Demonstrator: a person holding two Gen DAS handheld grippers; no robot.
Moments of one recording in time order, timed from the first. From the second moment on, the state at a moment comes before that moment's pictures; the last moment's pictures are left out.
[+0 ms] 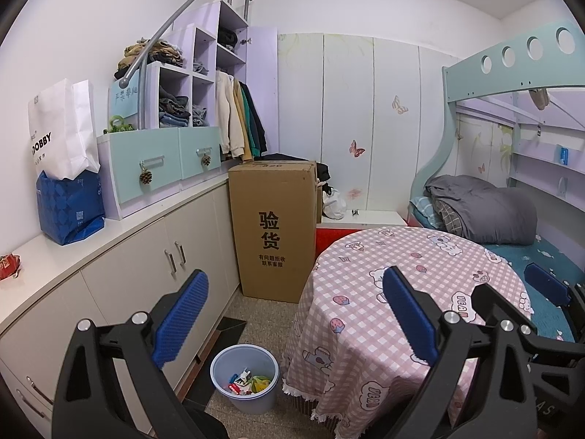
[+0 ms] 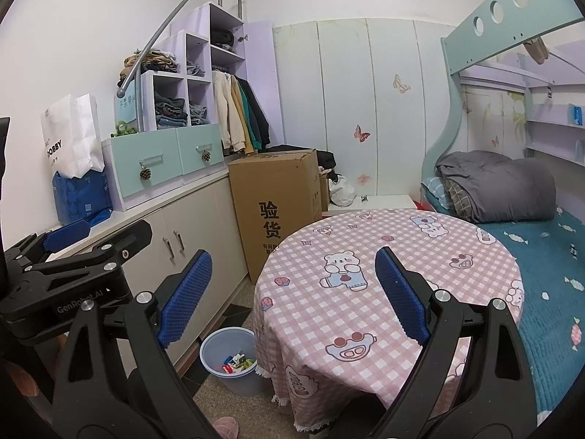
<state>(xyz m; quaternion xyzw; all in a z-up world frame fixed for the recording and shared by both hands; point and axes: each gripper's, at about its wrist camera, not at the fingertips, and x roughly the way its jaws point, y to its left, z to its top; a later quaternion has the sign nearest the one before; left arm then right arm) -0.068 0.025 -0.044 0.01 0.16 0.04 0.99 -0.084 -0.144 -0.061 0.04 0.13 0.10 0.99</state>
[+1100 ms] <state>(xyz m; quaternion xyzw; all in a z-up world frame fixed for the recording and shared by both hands) -0.043 0.016 -0.058 0.03 0.19 0.03 0.98 -0.052 -0.167 -0.084 0.08 0.16 0.10 0.98</state>
